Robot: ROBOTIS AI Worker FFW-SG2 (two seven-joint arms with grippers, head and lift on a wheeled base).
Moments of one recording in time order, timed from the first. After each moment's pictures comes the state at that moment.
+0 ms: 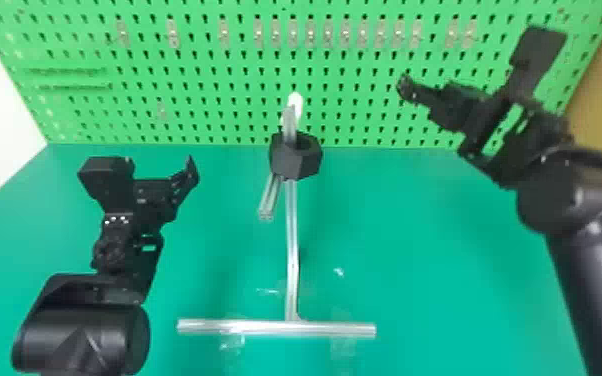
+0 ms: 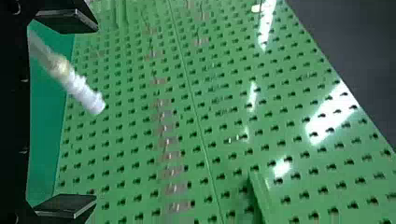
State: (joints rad) left arm -0.08 0.13 0.00 -1.59 0.14 -0.04 0.06; right arm -0.48 -0.11 0.02 -1.54 -0.43 0.46 0.27
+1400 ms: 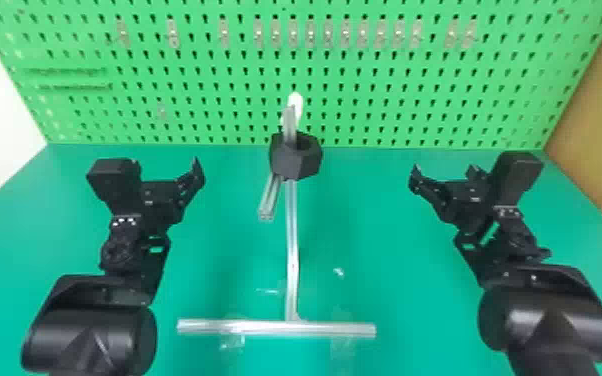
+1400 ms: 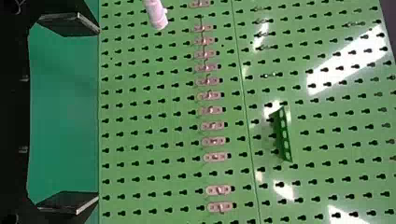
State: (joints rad) left arm -0.08 0.12 -0.02 -1.58 0.15 -0.04 0.08; right arm -0.24 -0.01 -0.04 -1.38 -0.13 0.03 0.17
